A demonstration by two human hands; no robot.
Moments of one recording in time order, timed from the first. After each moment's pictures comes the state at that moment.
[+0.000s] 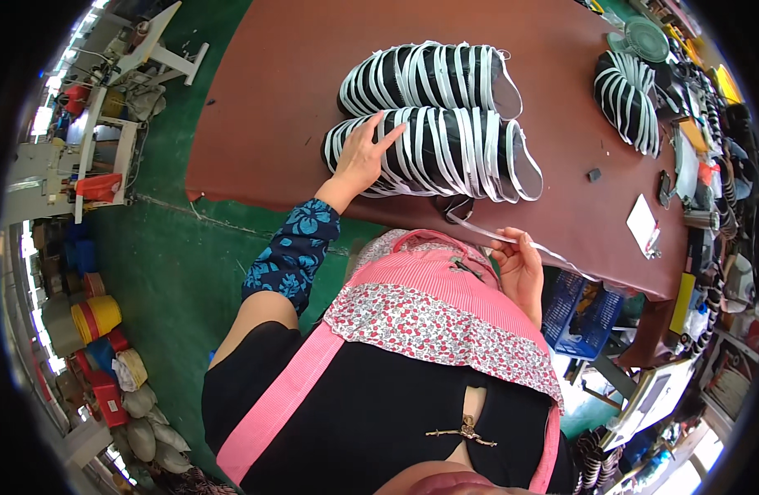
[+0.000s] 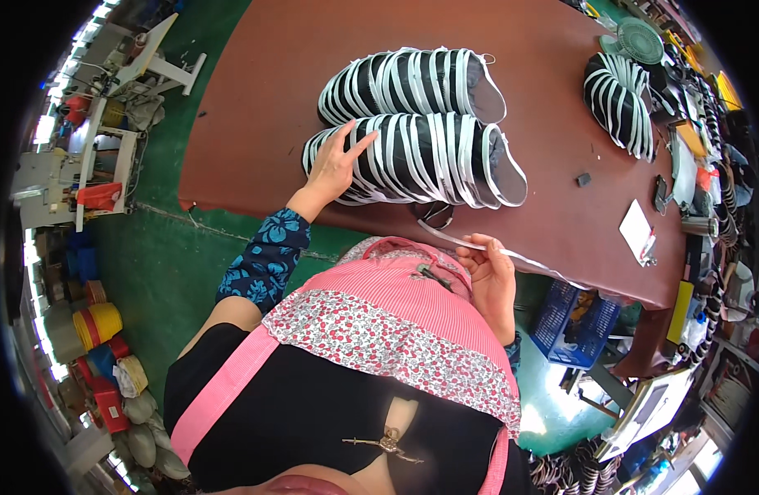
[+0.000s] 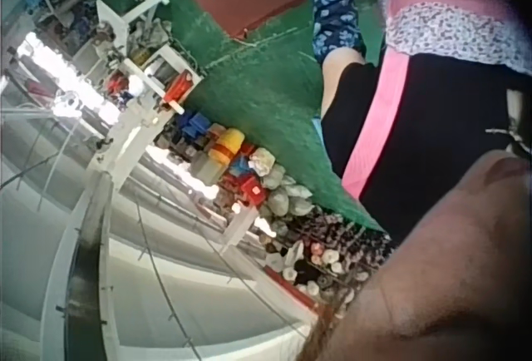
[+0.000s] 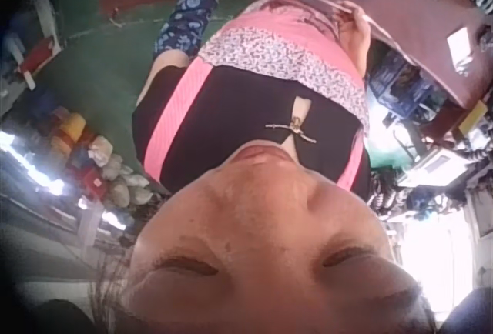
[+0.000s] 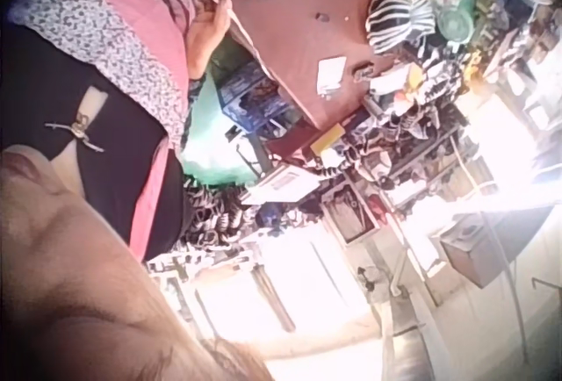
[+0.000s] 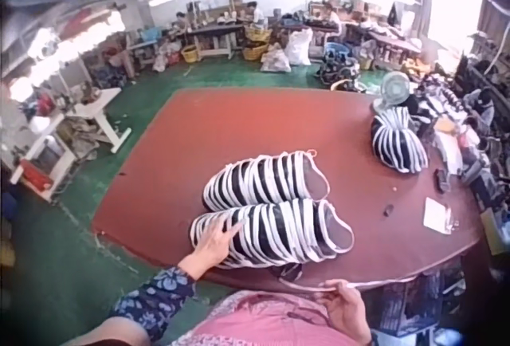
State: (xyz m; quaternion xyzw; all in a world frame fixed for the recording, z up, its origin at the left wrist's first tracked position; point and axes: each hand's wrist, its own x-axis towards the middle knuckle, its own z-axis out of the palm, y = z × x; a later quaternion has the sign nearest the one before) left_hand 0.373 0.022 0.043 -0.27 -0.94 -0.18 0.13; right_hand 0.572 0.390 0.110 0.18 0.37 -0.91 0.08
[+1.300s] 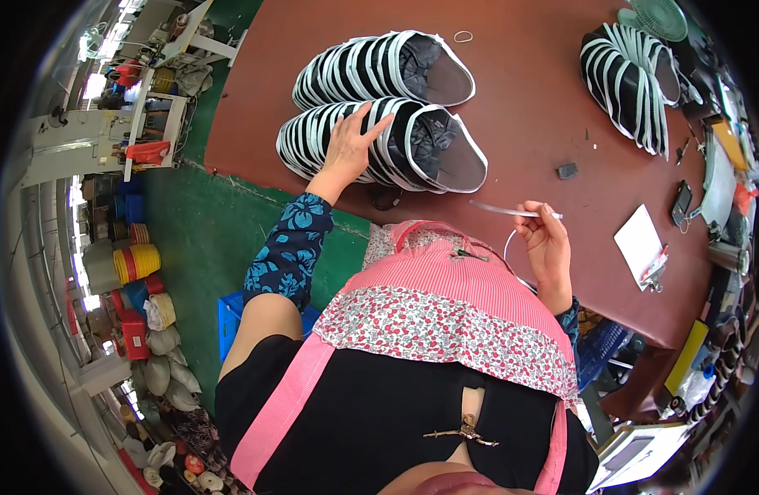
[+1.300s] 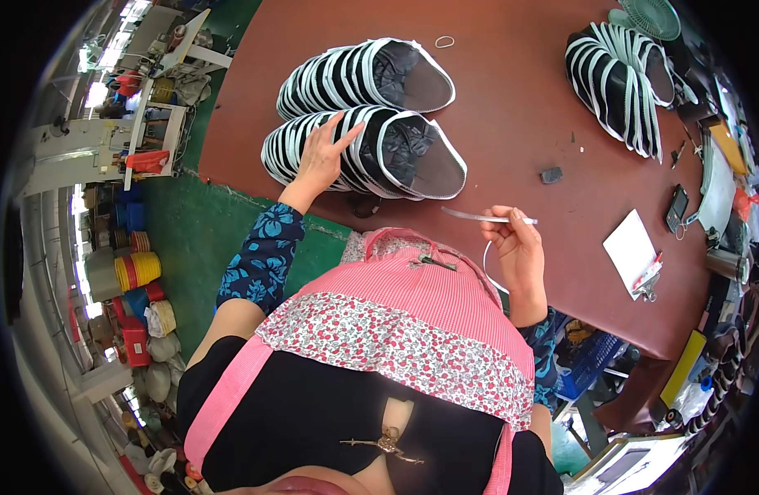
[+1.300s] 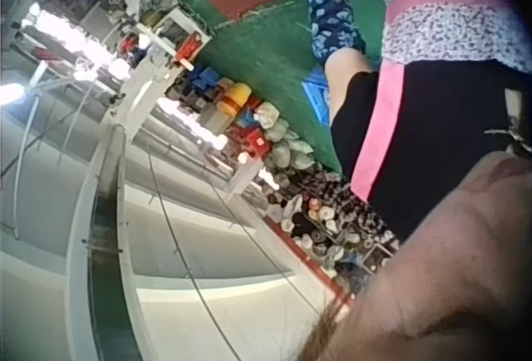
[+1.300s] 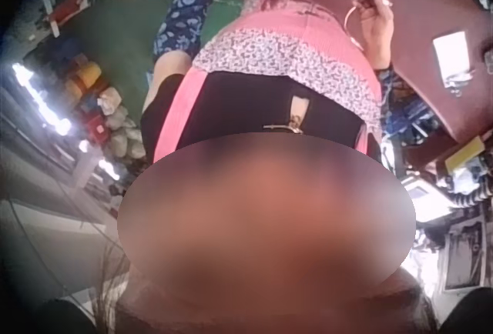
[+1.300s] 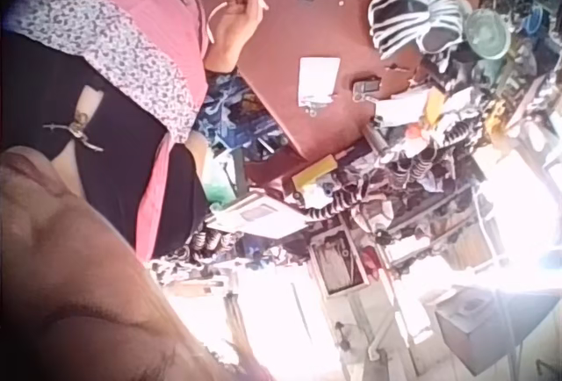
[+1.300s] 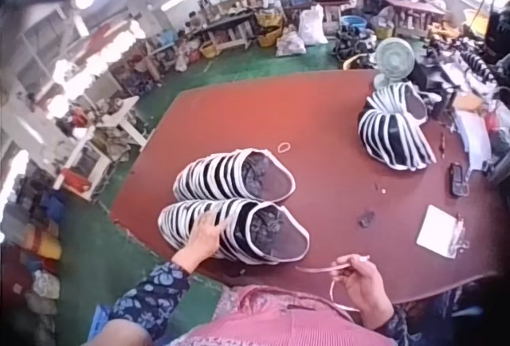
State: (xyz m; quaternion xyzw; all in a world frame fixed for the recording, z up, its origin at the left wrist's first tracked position) left_hand 0.348 0.375 0.044 -0.21 -0.97 0.00 0.08; right_hand 0.454 0.831 0.022 0.16 0.33 -0.91 0.18
